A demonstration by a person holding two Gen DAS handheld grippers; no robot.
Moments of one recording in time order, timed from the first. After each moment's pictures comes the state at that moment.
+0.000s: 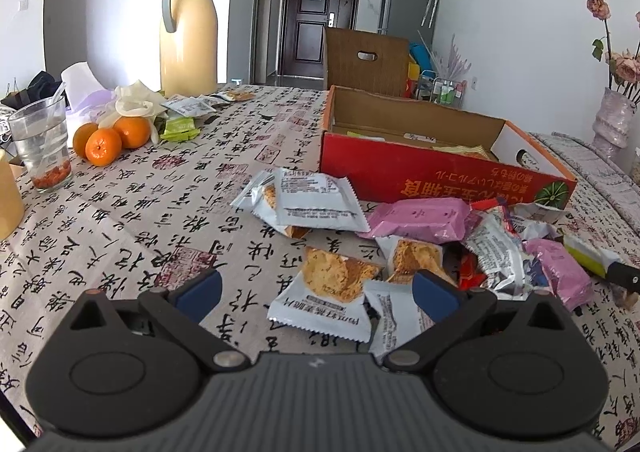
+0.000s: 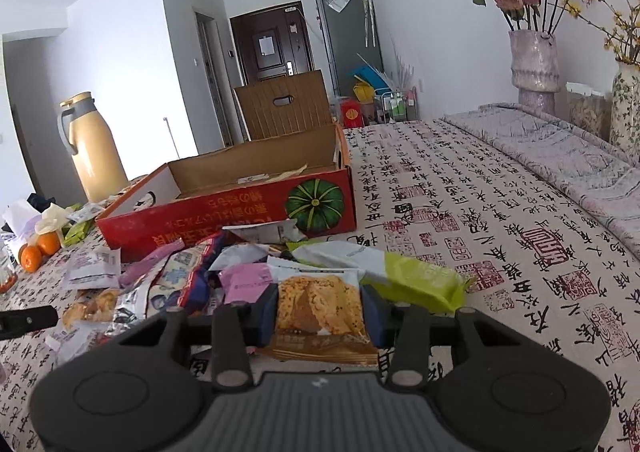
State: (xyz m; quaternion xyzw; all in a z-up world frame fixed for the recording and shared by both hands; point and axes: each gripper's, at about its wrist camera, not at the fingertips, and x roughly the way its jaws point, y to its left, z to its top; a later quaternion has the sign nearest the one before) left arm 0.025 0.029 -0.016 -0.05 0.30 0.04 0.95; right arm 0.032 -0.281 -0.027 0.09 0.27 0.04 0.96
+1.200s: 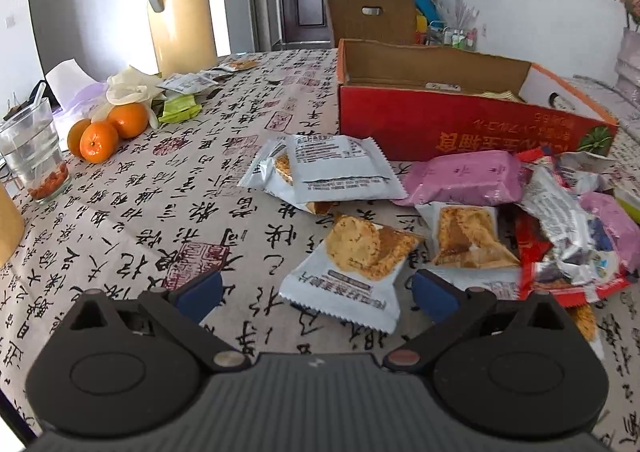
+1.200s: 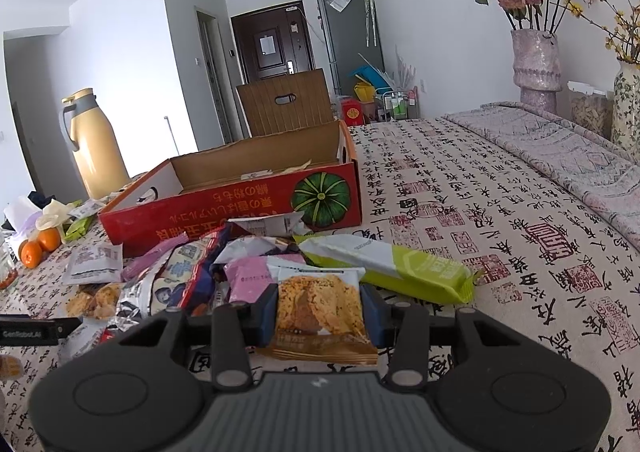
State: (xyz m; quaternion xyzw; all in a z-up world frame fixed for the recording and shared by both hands) left arm 0.064 0.033 -0.039 0.01 0.36 0.06 0.93; right arm 0.031 -0.275 -0.032 0.09 0.27 0.04 0.96
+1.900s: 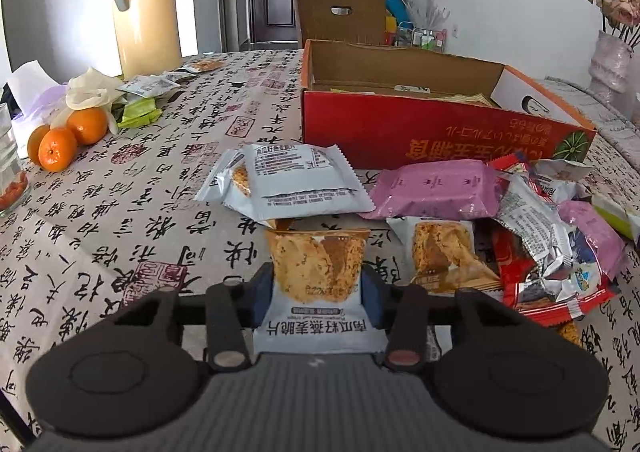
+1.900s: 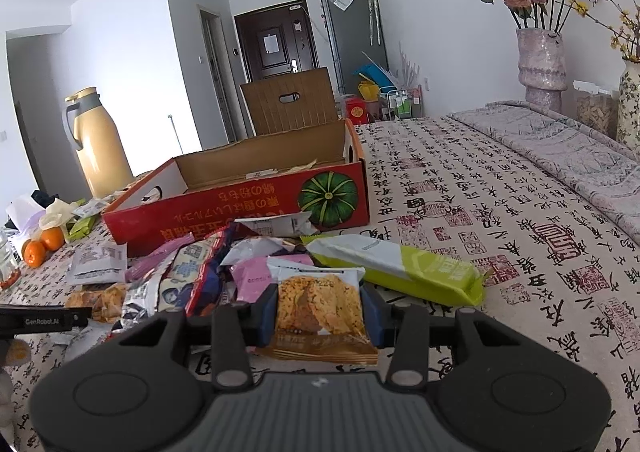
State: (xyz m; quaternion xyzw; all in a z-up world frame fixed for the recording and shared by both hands) left arm 0.077 0.030 -0.040 0.00 0.36 0.01 0.93; right arm 0.033 -0.271 -0.031 0.09 0.27 0.05 0.96
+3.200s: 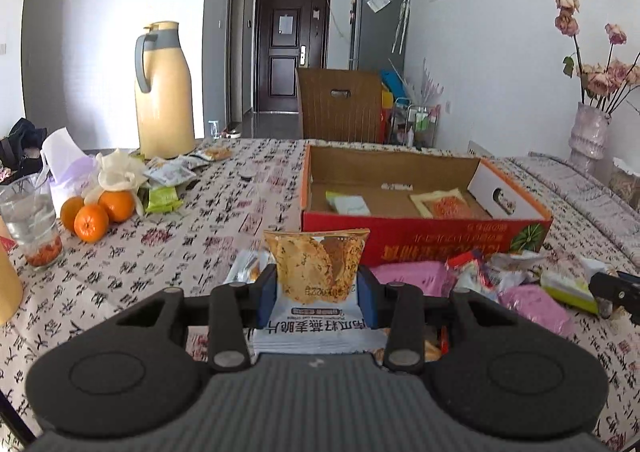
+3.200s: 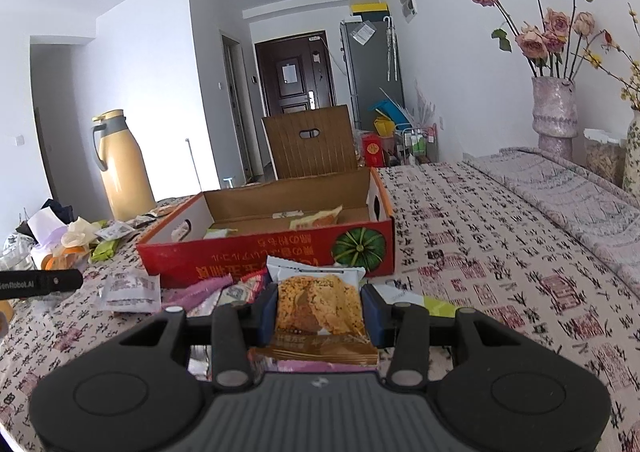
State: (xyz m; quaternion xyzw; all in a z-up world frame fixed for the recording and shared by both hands) left arm 0.038 0.028 0.033 -0.02 0.24 0.00 0.97; right arm 0.020 -0.253 0.005 0.07 0.21 0.06 0.97
